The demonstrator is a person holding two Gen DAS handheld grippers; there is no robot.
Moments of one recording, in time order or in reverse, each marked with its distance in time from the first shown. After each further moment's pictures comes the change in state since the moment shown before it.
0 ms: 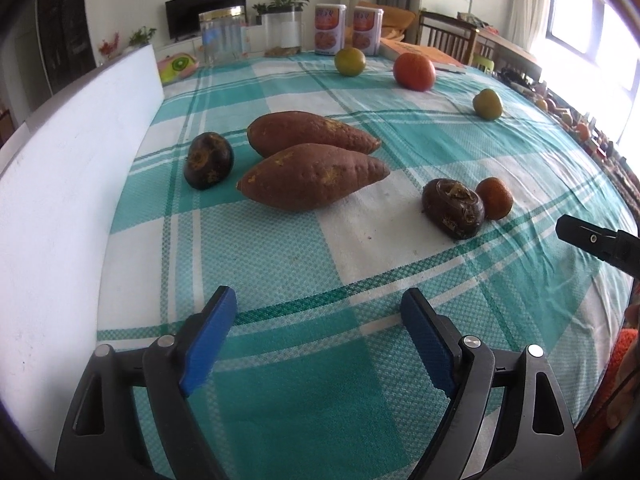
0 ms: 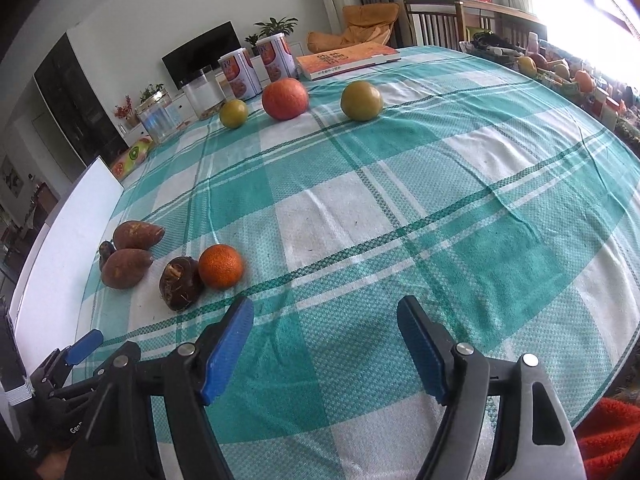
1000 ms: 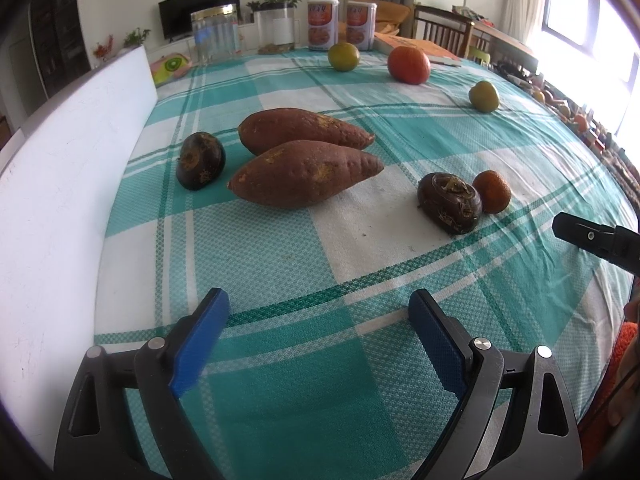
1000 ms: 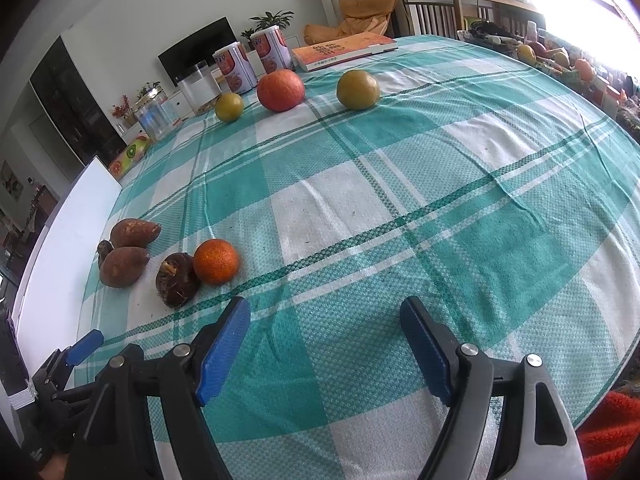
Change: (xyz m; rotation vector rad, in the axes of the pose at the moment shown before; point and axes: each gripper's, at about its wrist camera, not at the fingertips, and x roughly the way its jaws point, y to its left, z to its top) left arm 0.002 -0.003 0.001 0.023 0.015 -0.004; right arm 0.006 -0.003 0.000 0.015 0.027 0.001
